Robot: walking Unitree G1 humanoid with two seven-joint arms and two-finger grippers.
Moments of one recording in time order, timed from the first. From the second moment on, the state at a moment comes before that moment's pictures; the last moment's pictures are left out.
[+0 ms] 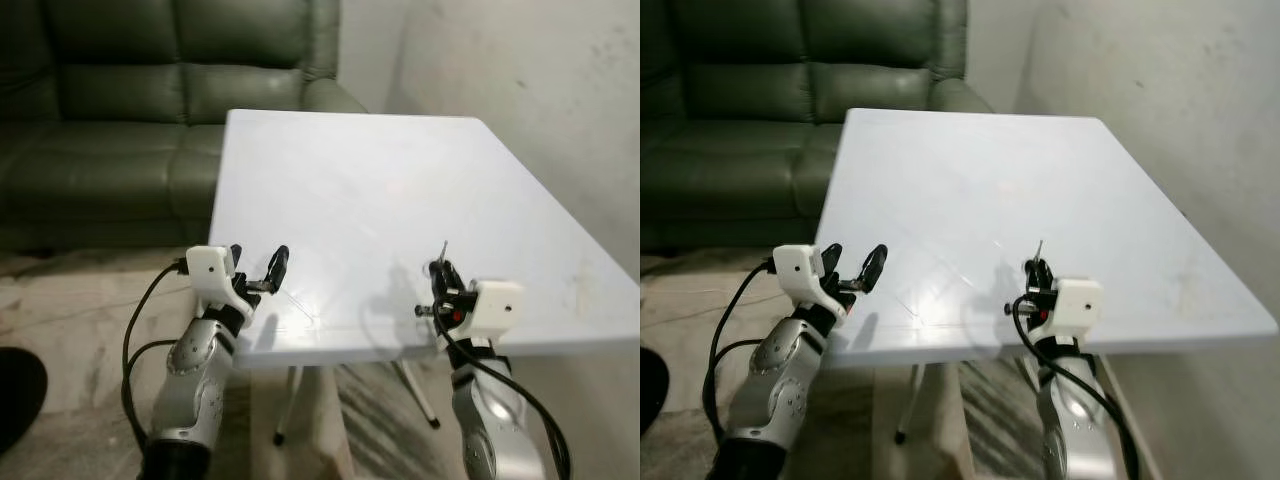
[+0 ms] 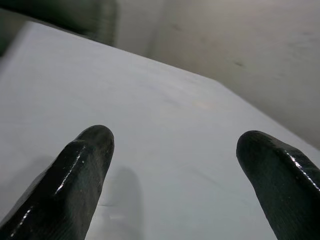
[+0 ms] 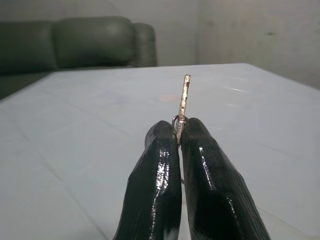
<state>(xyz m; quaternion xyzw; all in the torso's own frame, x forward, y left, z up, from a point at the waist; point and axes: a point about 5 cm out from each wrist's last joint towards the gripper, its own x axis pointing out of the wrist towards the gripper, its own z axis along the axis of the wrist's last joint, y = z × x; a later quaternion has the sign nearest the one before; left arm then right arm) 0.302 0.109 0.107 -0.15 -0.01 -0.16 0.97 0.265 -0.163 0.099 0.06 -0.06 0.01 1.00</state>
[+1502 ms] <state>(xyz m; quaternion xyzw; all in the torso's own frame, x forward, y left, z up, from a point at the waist) 0.317 0.105 0.104 -0.10 0.02 -0.15 0.98 0.269 -0.153 0.101 0.06 -0.06 0.02 1.00</state>
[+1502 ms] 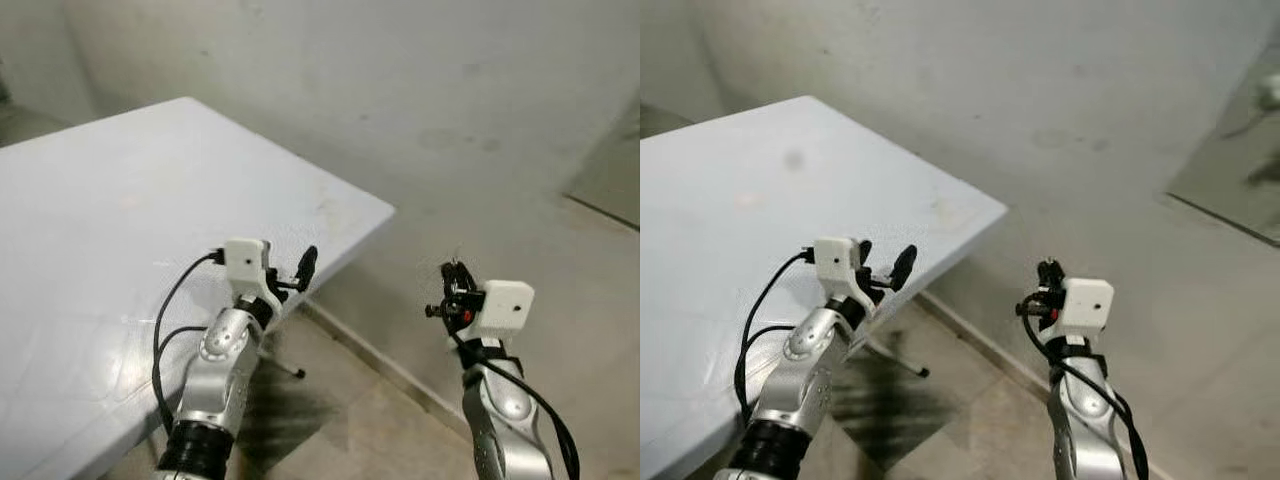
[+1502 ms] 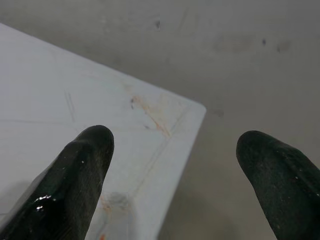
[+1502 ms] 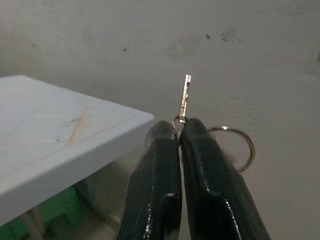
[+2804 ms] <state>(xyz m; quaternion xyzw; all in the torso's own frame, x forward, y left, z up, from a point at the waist) 0.319 0.100 0.110 -0.10 0.01 -0.18 0.98 0.268 -0.158 0.096 0.06 -0.06 -0.02 1.00</state>
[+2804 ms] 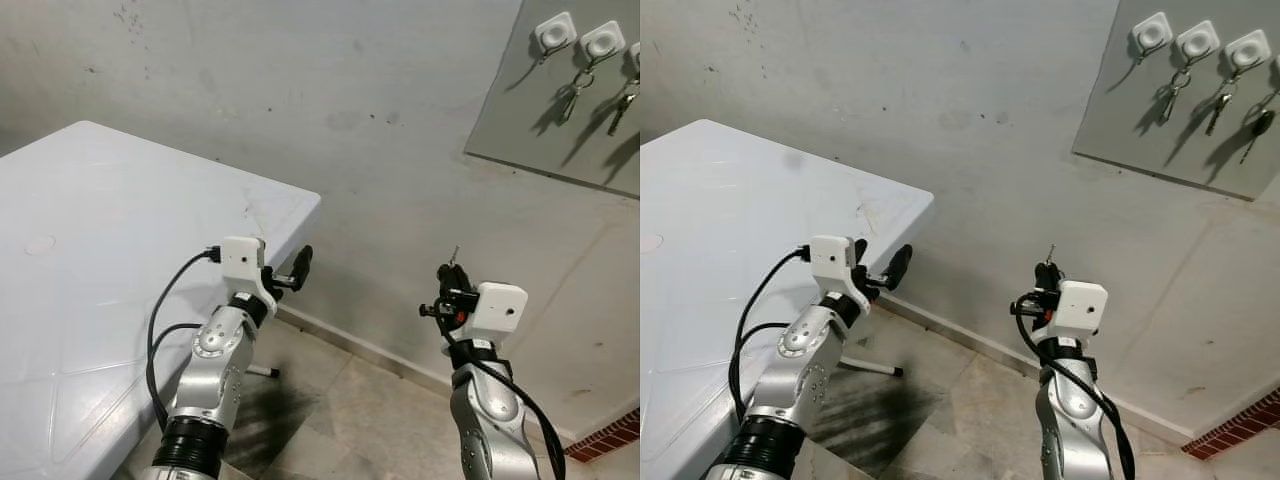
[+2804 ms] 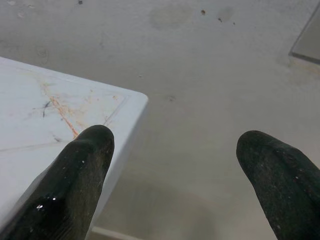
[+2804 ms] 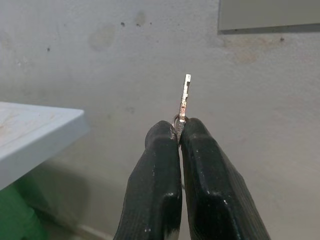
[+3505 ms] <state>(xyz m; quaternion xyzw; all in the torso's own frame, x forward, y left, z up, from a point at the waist) 0.320 0.106 0.109 -0.14 0.01 -0.15 0.98 0.272 -0.148 0.100 0.05 -0.07 0.01 1.00</state>
